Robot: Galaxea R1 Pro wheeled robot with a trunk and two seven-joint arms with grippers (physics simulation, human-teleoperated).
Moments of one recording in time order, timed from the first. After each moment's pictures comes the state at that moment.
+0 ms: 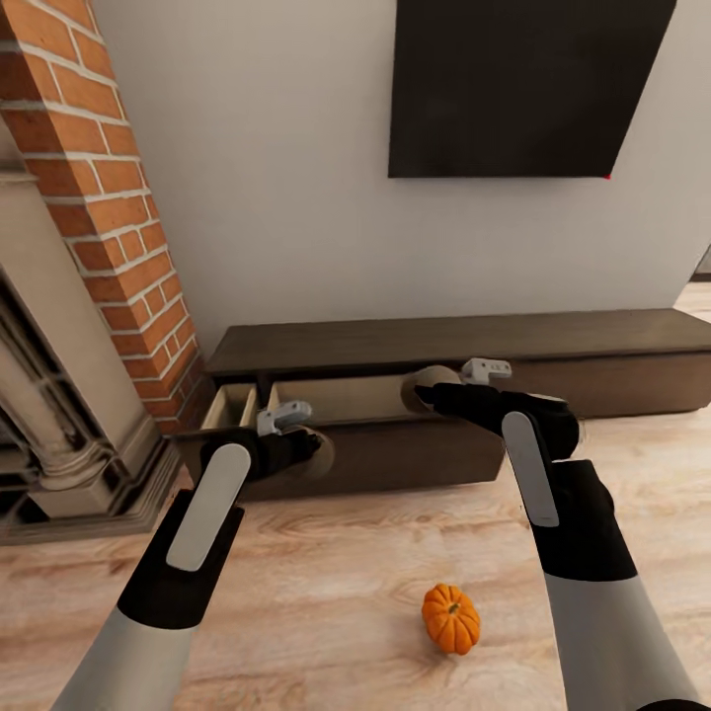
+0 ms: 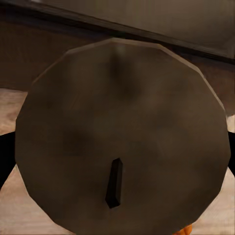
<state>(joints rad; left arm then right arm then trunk) -0.66 -0.08 -0.30 -1.61 1.09 0.94 1.04 -0.76 0.01 0.09 -1.62 -0.39 1.04 -0.14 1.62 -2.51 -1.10</state>
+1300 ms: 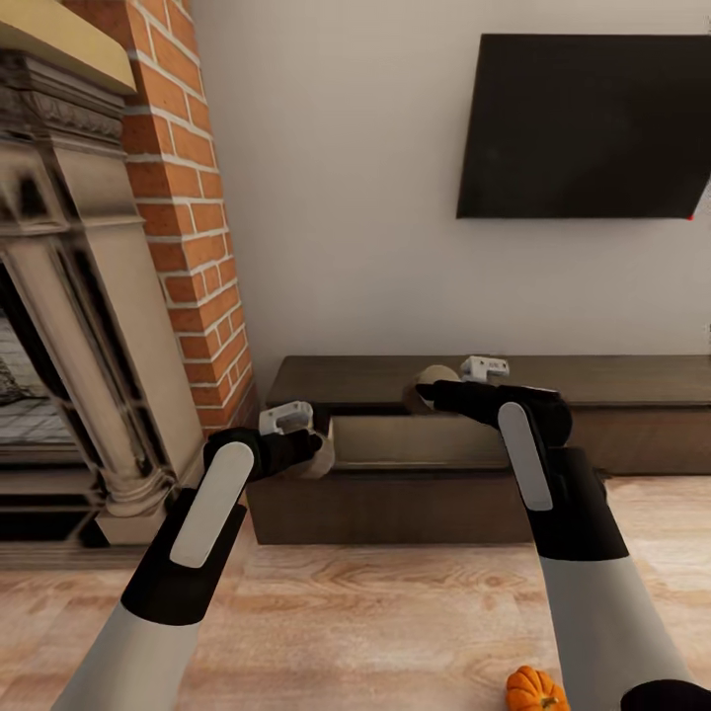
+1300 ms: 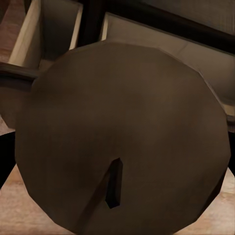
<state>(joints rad) -0.67 -0.08 -0.30 -1.59 1.08 0.95 1.04 -0.80 0.01 0.08 -1.53 -0.39 1.04 -0.15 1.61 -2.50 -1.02</state>
